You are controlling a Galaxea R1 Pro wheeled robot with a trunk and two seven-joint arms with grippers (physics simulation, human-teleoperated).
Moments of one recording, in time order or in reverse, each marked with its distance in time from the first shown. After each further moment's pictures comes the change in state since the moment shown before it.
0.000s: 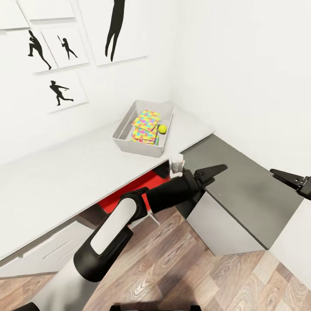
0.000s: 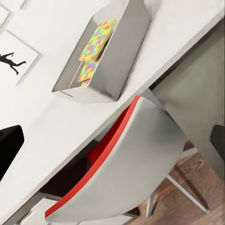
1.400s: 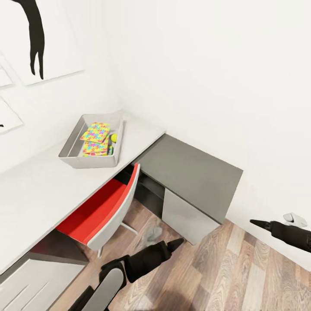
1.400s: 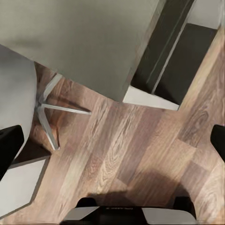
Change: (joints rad) left arm 0.482 0.139 0.078 0.099 -0.389 -0.068 0.081; right arm 0.240 0.000 0.203 0.056 0.027 0.000 -0.441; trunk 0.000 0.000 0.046
